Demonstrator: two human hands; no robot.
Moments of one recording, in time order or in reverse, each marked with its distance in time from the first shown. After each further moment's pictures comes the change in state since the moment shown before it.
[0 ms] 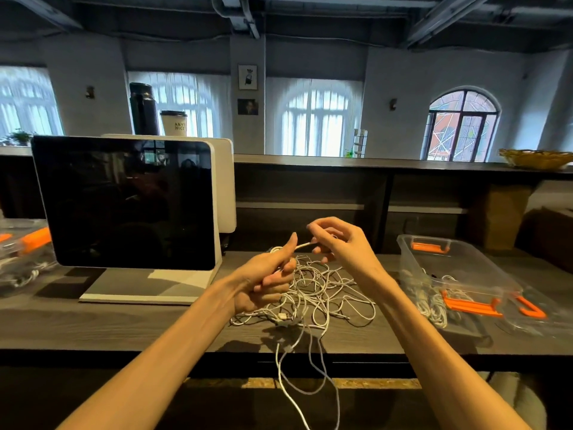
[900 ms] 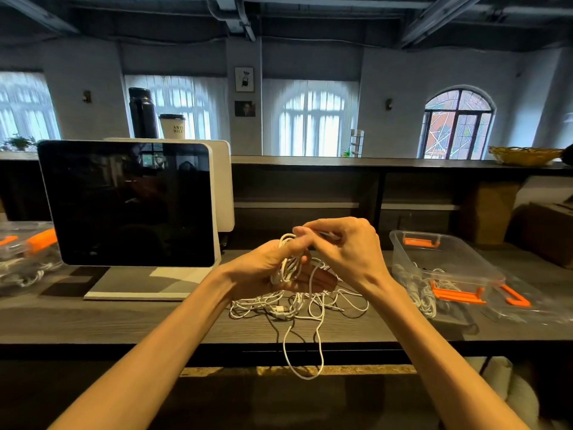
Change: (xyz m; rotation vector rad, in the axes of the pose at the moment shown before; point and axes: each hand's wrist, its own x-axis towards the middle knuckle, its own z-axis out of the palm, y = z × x) left_hand -0.030 0.015 0.034 0.251 -0.075 0.089; right_hand -0.041 -0.037 -0.001 -0.507 0.162 -0.415
